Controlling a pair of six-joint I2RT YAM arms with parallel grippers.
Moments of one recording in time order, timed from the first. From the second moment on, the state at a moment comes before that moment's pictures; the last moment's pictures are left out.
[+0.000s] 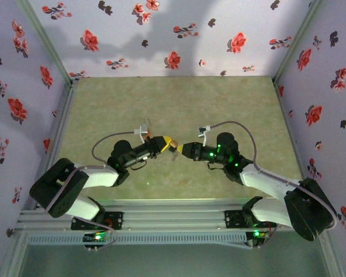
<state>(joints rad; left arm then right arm) -0.69 1.44 0.37 1.13 0.43 -1.37 0.63 1.17 0.45 0.48 -0.63 0.91</state>
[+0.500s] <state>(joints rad) -0.69 1.45 0.37 1.13 0.43 -1.37 0.64 1.19 0.45 0.50 -0.63 0.93</state>
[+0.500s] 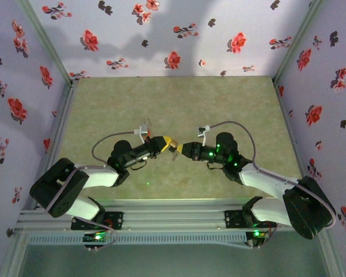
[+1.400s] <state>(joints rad) -0.70 1.45 0.36 1.14 0.40 -1.37 0.65 1.18 0.41 0.56 -0.59 0.97</state>
